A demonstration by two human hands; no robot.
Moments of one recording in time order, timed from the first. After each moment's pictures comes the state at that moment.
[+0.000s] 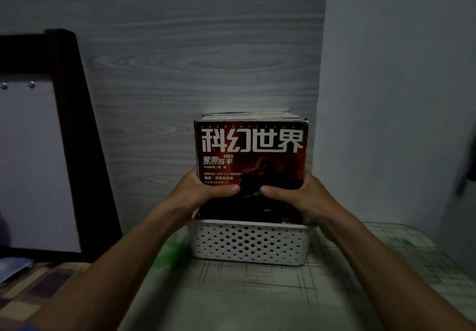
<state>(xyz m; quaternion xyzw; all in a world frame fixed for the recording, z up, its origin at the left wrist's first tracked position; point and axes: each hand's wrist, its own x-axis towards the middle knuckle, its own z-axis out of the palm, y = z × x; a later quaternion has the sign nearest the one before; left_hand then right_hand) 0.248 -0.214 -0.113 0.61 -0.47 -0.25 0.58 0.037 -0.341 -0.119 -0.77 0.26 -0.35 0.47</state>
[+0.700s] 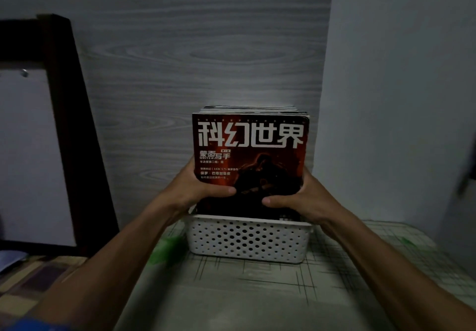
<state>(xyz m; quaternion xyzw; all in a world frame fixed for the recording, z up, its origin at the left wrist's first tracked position) 0.265 -0.219 -0.119 0.62 -0.51 -0.24 0.55 0.040 -0.358 -0.135 -0.80 0.27 -0.33 0.43</state>
